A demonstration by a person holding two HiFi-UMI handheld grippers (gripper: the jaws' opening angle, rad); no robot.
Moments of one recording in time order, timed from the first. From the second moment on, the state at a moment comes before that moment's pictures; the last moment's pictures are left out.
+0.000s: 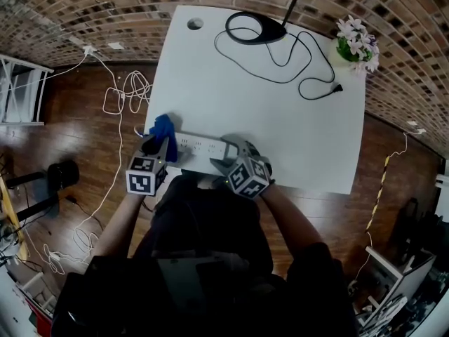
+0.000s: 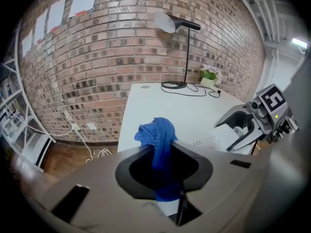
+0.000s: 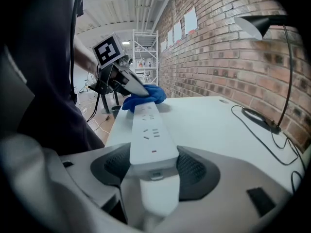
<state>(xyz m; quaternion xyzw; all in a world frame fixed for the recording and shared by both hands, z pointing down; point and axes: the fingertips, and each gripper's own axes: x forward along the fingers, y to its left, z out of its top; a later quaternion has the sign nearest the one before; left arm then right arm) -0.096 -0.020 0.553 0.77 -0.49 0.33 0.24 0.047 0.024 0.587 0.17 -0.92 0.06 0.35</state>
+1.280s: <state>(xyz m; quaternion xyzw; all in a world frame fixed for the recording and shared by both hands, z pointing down) -0.027 0.006 0.550 0.83 -0.42 0.32 0.19 0.045 0.024 0.587 0.18 -0.92 0.06 0.35</state>
